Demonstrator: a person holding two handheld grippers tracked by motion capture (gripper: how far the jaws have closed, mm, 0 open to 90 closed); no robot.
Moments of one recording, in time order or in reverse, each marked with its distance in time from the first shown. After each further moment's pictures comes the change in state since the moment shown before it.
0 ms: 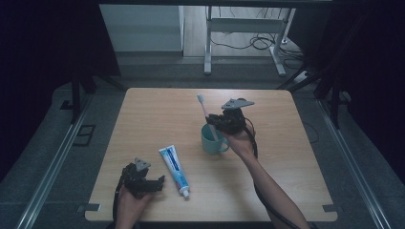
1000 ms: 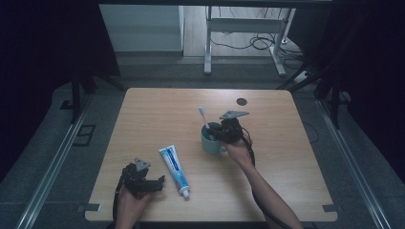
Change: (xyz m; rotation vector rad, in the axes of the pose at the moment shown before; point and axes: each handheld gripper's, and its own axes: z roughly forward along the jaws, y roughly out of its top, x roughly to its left) left arm -0.001 0.000 0.000 -0.001 0.000 -0.008; right arm -0.010 -0.045 0.026 0.093 0.001 0.058
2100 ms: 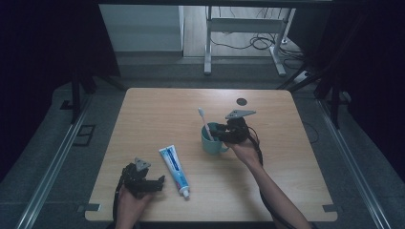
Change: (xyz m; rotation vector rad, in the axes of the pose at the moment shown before) left arm 0.000 0.000 0.000 0.001 -0.001 0.000; right arm -0.003 0.003 -0.026 0.005 0.009 -0.021
